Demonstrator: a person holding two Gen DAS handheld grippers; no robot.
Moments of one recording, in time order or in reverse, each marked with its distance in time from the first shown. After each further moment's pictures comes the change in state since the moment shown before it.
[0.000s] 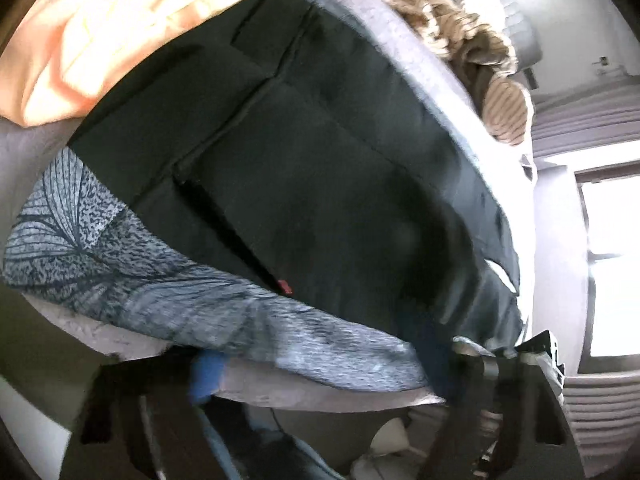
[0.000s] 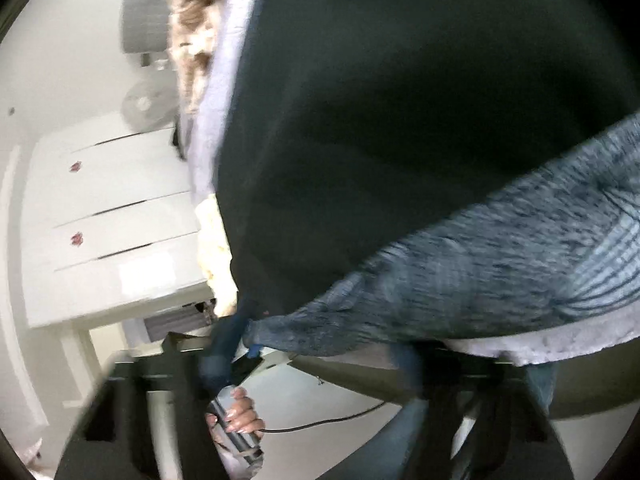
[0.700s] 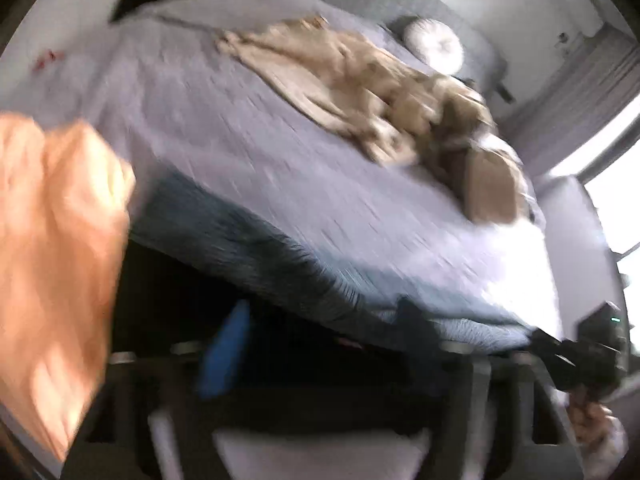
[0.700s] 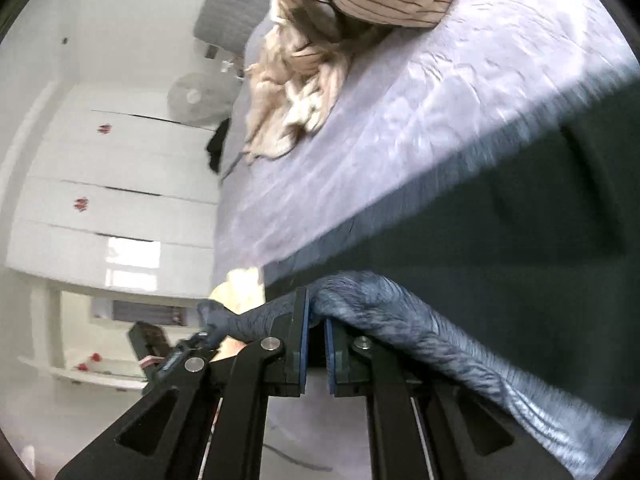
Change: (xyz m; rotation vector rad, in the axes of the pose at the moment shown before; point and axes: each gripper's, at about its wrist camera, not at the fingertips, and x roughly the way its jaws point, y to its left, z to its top) left arm -0.015 -0.098 0.205 0.249 -0.328 0.109; right arm -0.013 0.173 0.168 -0.361 -0.149 -0.024
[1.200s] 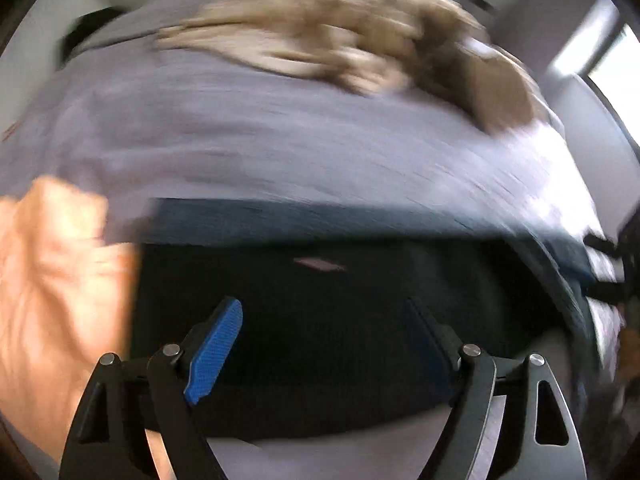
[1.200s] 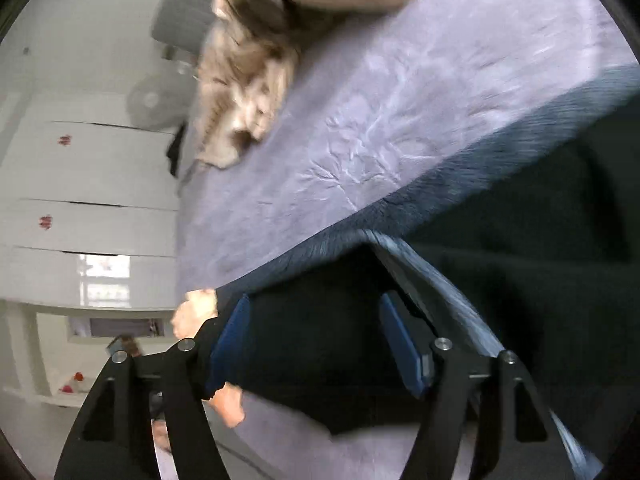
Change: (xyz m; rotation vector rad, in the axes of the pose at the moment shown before) left arm 0.043 -0.047 -0.027 0.325 0.225 0.035; right arm 0.006 -0.030 0.011 0.060 -0.002 -0.093
